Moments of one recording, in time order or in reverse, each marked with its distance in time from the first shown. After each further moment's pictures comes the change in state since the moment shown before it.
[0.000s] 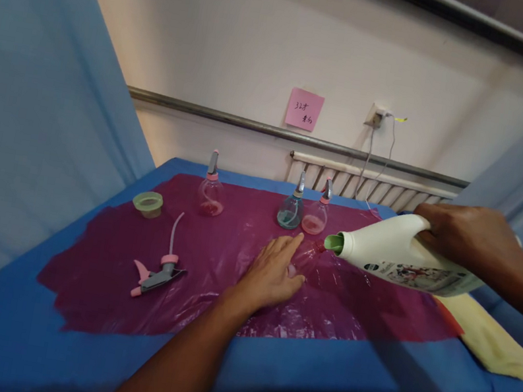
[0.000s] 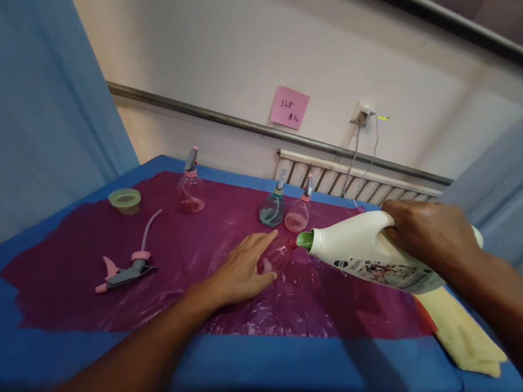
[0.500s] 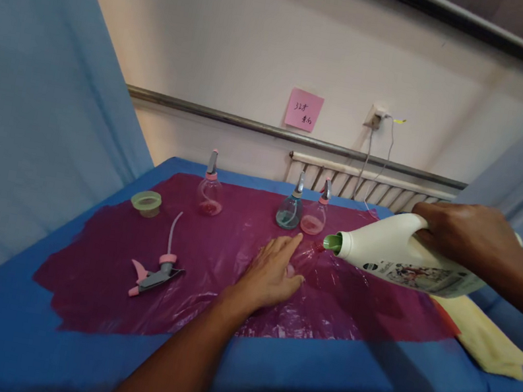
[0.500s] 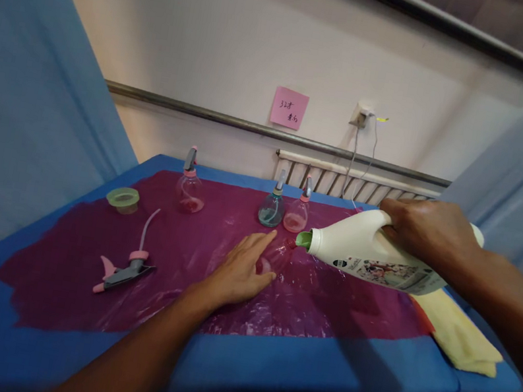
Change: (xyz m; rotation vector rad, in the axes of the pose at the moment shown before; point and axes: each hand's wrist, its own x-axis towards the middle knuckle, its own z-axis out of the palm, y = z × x) left_hand 0.000 0.000 0.000 0.004 0.004 -0.005; right_hand 0.004 -0.003 -0.013 -0.003 -0.044 0.030
